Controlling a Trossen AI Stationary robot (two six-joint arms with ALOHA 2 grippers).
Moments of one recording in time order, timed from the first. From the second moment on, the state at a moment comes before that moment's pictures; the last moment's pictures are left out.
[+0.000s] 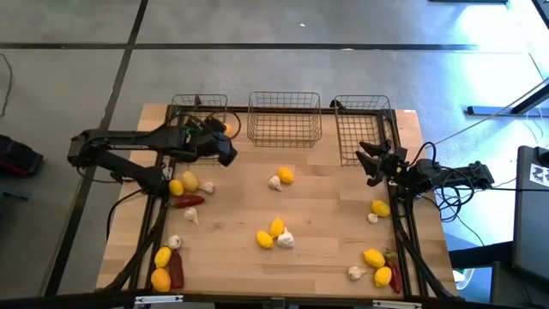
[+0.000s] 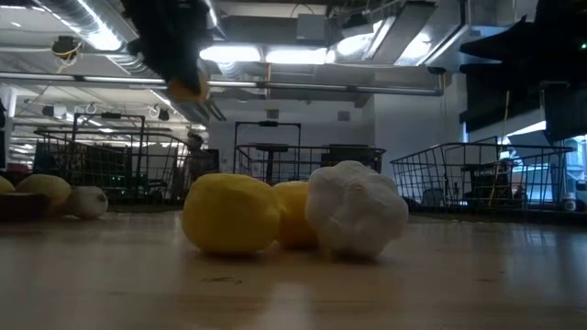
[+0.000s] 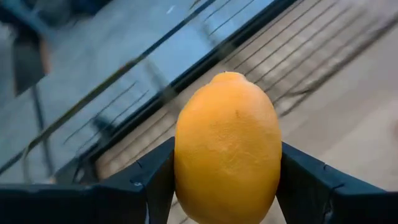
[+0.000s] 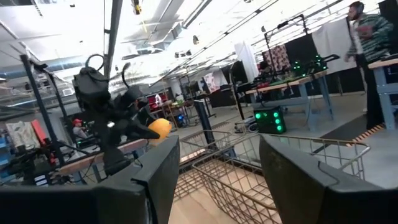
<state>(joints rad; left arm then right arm) 0.12 1.21 1.07 -0.97 -0.76 -0.57 0.16 0.04 0.03 0.35 0.63 0.10</state>
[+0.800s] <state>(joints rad) 0.60 1.27 0.95 -0.99 -0.59 -0.58 0.16 0.04 0.03 0.34 0.72 0.12</state>
